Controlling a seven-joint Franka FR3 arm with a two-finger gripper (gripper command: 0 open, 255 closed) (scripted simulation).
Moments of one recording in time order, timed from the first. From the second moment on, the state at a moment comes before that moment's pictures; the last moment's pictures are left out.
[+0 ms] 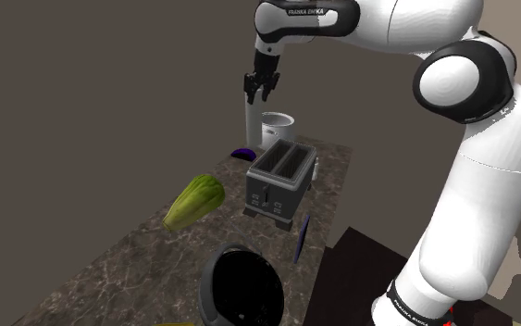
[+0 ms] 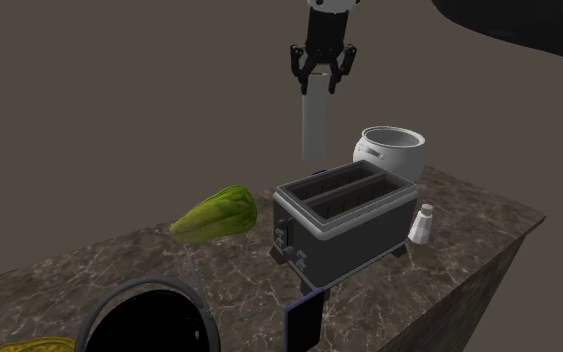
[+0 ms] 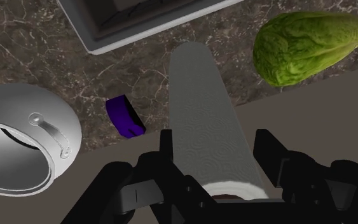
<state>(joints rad) -0.05 0.13 -0.10 -1.49 0.03 1.85 -0.07</state>
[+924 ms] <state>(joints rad) -0.04 0.16 -0.09 -1.28 0.03 1.67 -0.04</state>
